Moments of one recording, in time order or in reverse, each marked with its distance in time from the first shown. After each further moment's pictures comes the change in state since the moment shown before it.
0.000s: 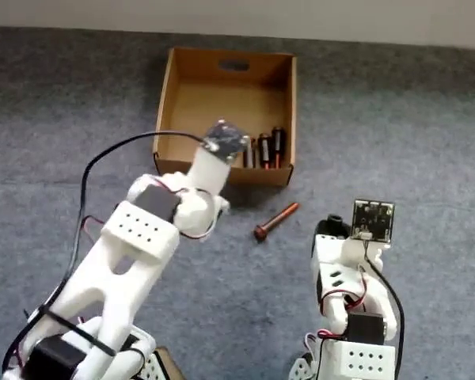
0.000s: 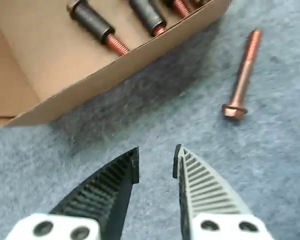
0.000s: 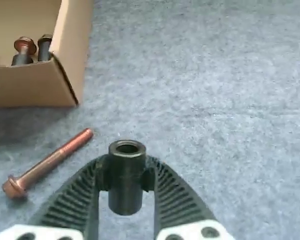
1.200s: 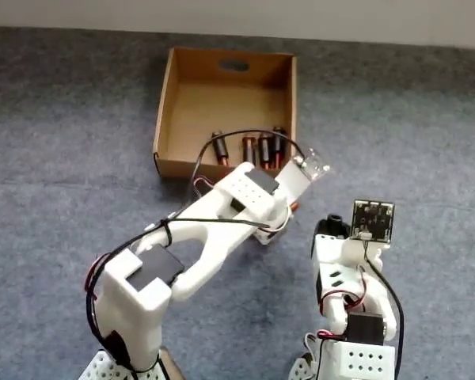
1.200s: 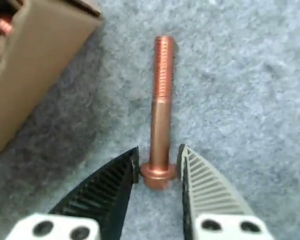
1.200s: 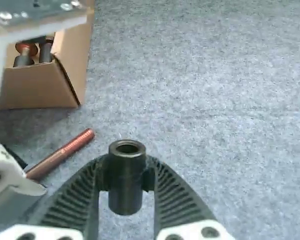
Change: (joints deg) left arm 13.1 47.0 -29.5 1.2 0.2; right arm -0.3 -0.2 0.0 0.0 0.0
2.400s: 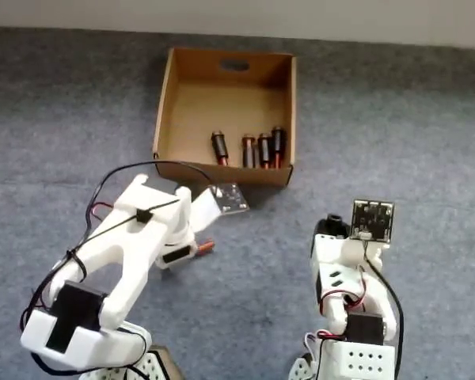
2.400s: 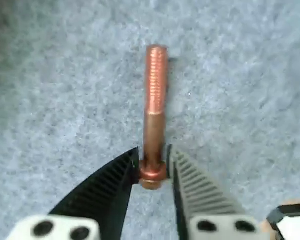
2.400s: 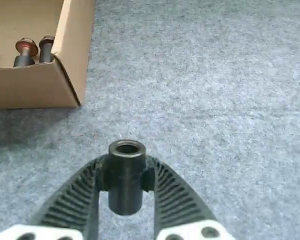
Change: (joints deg) left arm -23.0 -28.7 35.5 6.9 -36.4; right arm 0.0 0.0 0.0 0.0 0.0
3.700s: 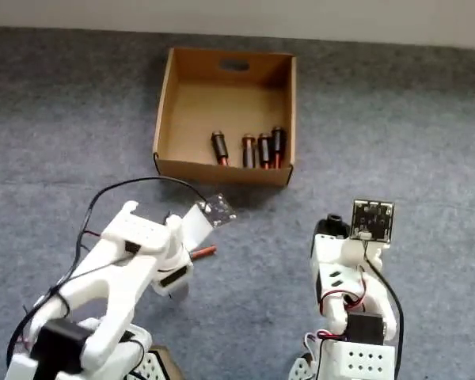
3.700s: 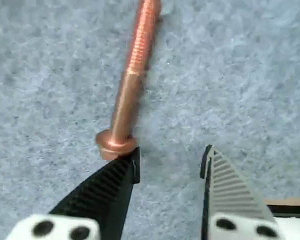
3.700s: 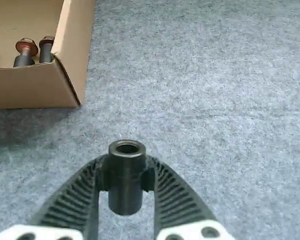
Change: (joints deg) left arm -0.3 -11.8 13.3 -1.3 9.6; right arm 0.0 0.0 0.0 0.0 0.0
